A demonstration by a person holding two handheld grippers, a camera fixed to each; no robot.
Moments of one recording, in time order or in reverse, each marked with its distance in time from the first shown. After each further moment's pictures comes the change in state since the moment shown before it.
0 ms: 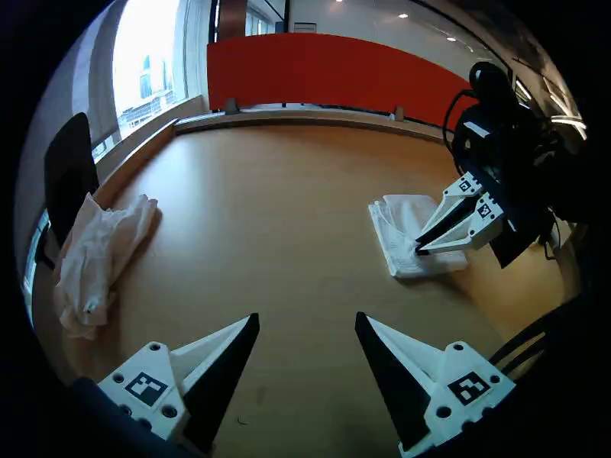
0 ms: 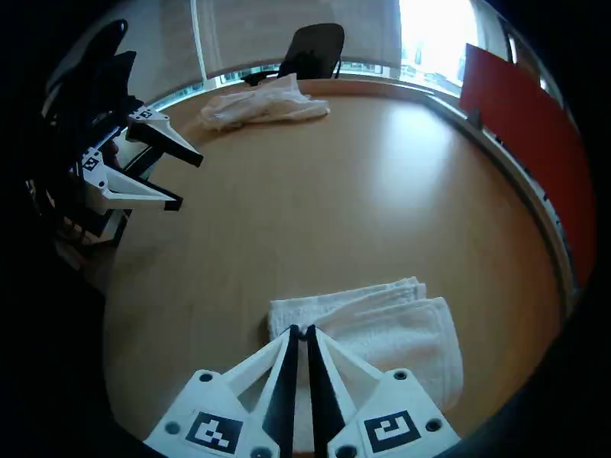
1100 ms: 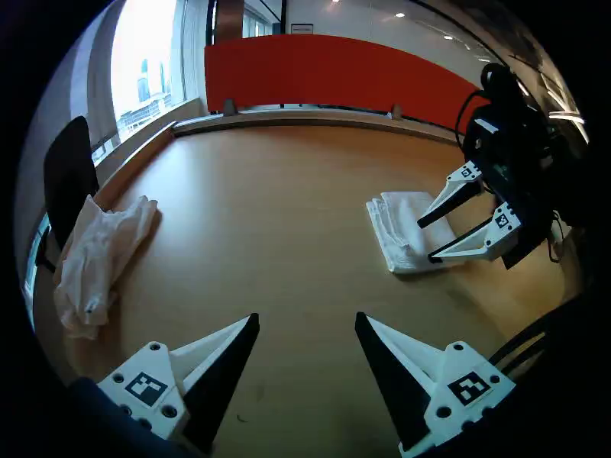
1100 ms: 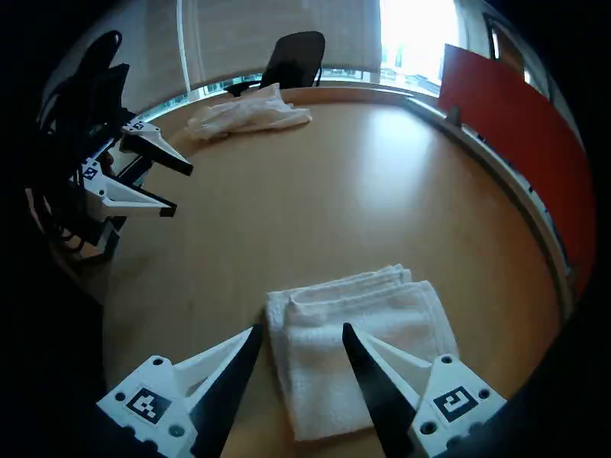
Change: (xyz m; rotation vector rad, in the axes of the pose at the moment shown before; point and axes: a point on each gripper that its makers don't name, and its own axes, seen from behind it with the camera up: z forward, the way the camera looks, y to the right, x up) left arm -0.004 0.000 -0.004 0.003 0.005 0.014; right arm -0.009 0.003 -0.014 -0.075 0.043 0.058
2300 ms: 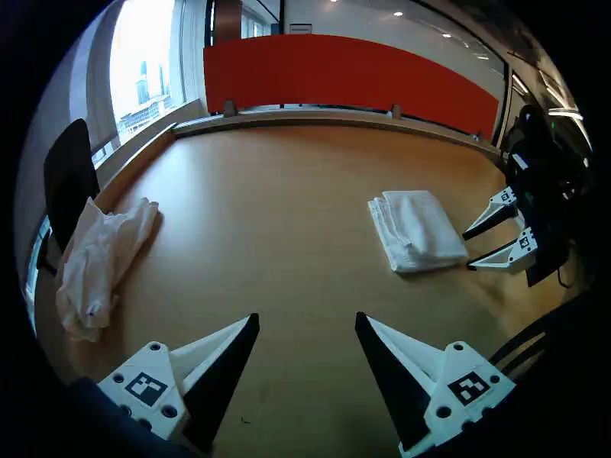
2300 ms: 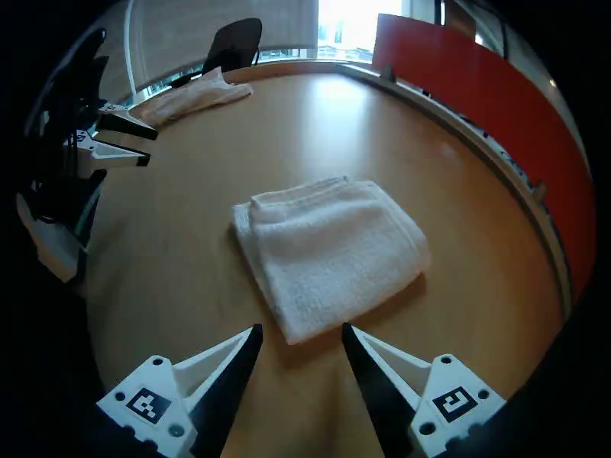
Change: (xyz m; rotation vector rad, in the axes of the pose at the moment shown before) left arm 0.000 -0.005 0.002 0.004 0.000 0.012; right arm -0.090 0.004 -0.037 -0.207 -0.084 0.184
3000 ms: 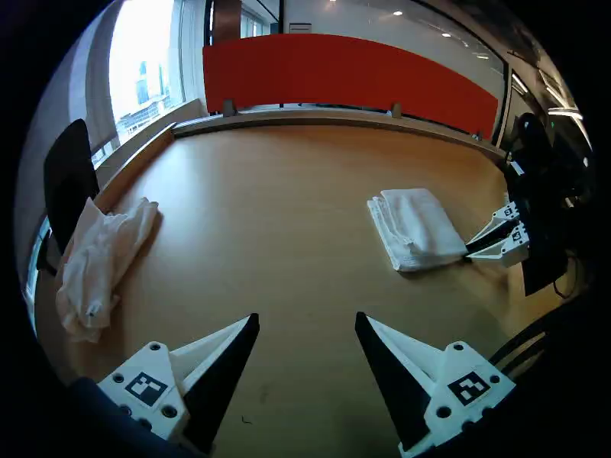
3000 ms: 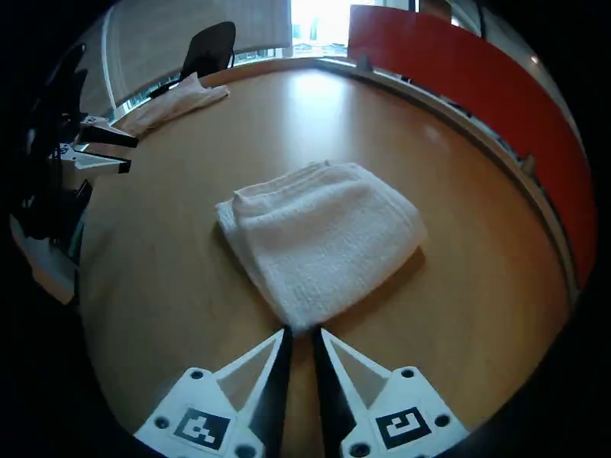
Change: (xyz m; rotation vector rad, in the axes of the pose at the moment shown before) left arm -0.001 0.000 0.000 -0.002 -0.002 0.003; right arm -0.011 0.000 0.006 -0.036 0.004 0.099
